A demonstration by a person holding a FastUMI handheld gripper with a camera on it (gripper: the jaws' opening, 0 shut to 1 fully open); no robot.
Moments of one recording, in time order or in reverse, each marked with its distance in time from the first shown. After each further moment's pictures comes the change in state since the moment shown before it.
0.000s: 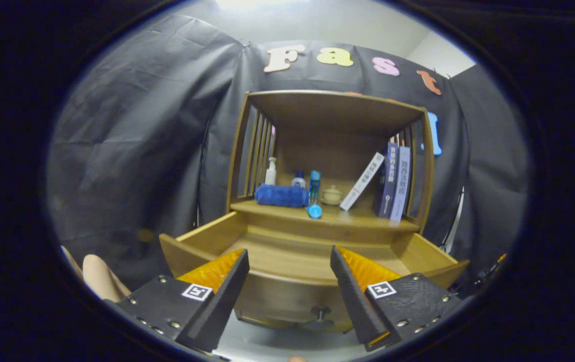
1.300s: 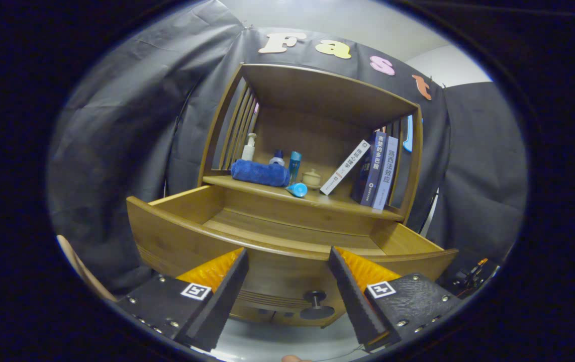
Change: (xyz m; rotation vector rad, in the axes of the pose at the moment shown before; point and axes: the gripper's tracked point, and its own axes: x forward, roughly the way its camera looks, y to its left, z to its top) arm 0.036 -0.003 -0.027 -0.105 0.026 -0.184
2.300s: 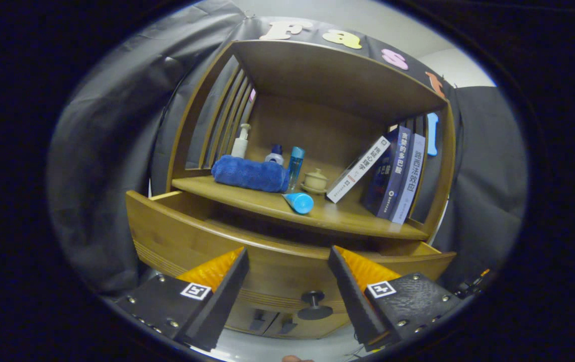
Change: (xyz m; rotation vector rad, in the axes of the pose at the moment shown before) arm 0.124 0.005 0.015 -0.048 0.031 -0.006
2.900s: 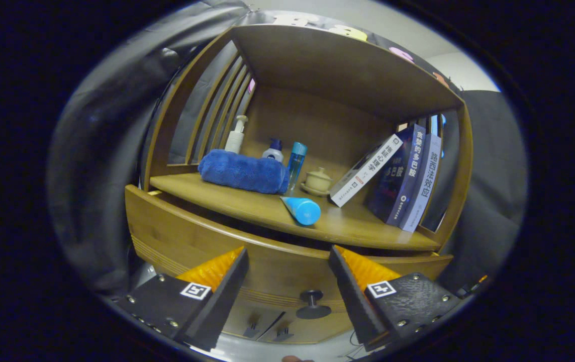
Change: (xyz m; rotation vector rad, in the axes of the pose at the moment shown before) arm 0.049 0.003 0.006 -0.019 0.011 -0.008
